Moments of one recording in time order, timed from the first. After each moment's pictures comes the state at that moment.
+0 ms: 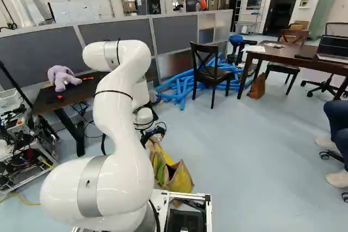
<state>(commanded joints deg) 12.7 -61.4 -57.6 -5.7 15.2 -24.6</state>
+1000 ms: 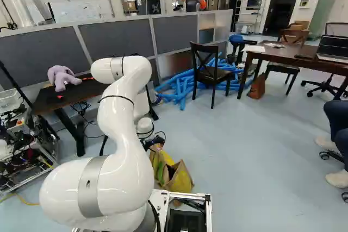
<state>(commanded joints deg) 14.2 -71.5 -62.5 -5.7 15.2 -24.6</state>
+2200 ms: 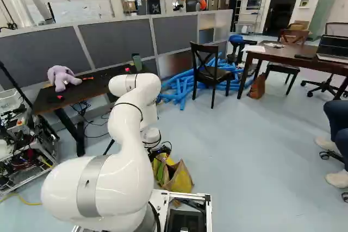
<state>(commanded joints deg) 10.1 -84.1 -72.0 -5.7 15.2 -24.6</state>
